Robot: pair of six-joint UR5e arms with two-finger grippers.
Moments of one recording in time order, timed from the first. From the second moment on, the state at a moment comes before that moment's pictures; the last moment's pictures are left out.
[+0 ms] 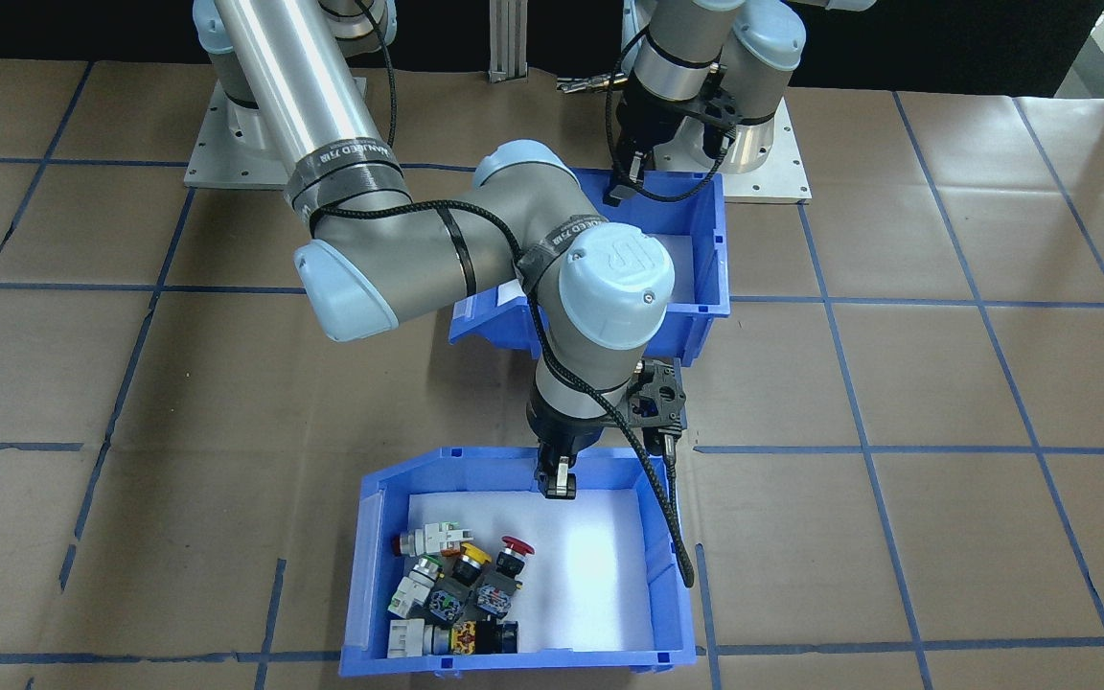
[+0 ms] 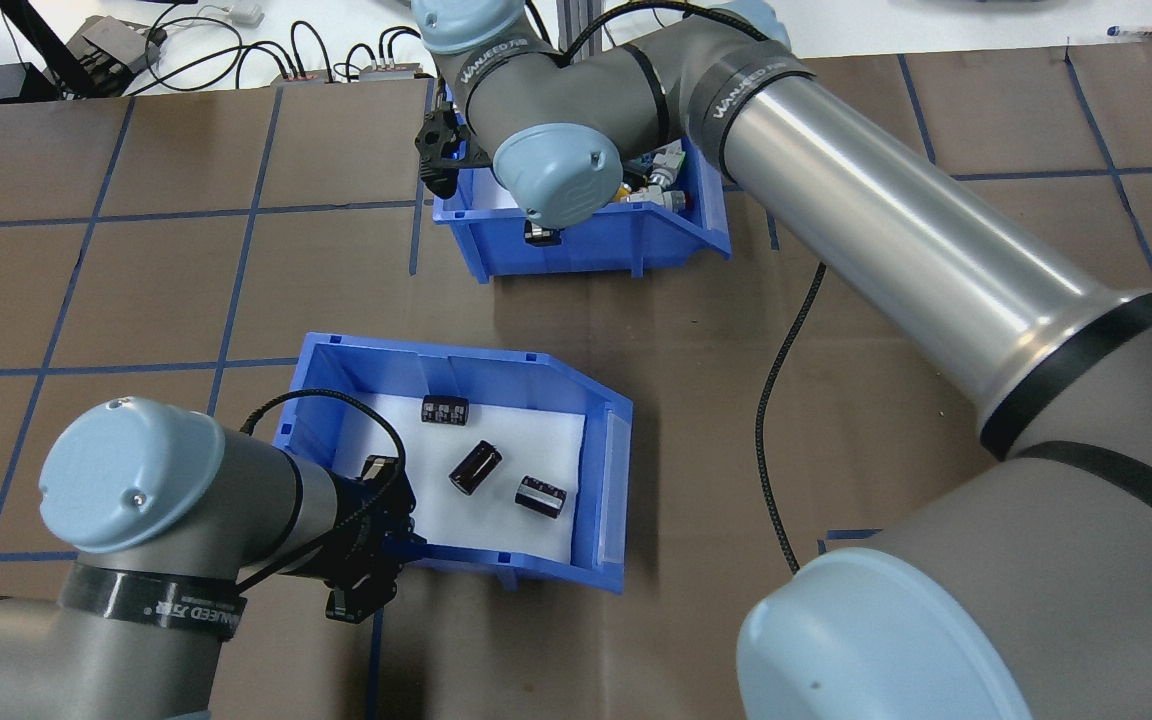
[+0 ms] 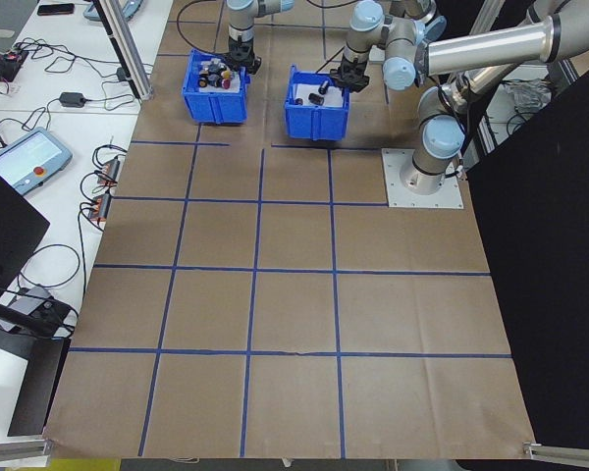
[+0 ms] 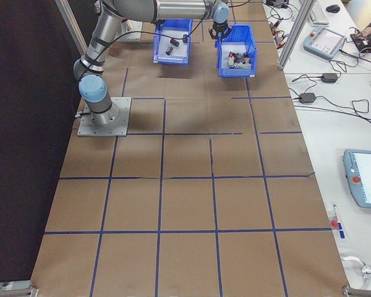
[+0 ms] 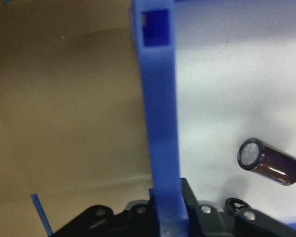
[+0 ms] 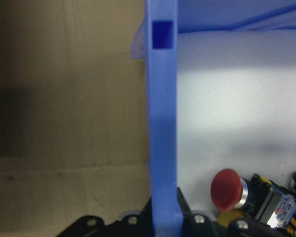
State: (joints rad) left arm -1.63 -1.13 -2.35 -1.18 1.39 -1.44; right arm 2.00 -0.98 1.18 -1.84 -1.73 -1.11
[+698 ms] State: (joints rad) left arm -1.51 -1.31 -2.20 -1.18 1.37 -1.30; right arm 1.74 -1.23 1.33 -1.71 -1.74 -1.40
